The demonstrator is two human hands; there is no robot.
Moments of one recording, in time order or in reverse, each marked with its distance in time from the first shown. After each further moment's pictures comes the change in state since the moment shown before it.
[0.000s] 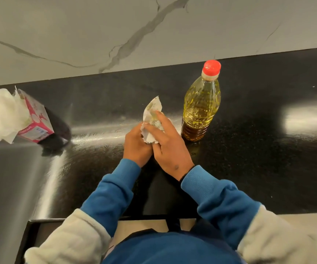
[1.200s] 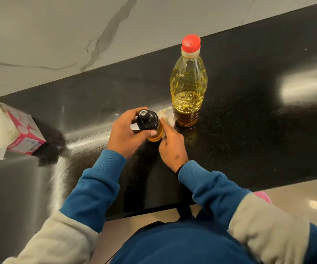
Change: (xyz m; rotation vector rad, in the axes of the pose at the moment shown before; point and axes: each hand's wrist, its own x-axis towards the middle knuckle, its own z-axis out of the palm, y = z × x) left_hand 0.021 0.002 -0.026 0.206 -0.244 0.143; right_hand -0.020 0.026 0.025 0.301 0.108 0.502
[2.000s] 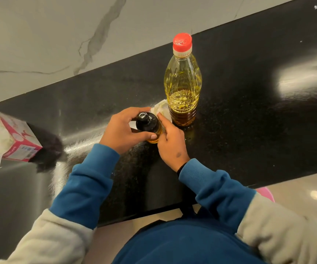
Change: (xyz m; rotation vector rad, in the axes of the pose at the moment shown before) left_hand 0.019 0.015 -0.016 0.121 -0.194 0.118; right_hand 0.000 -0.016 -0.012 0.089 0.066 0.004
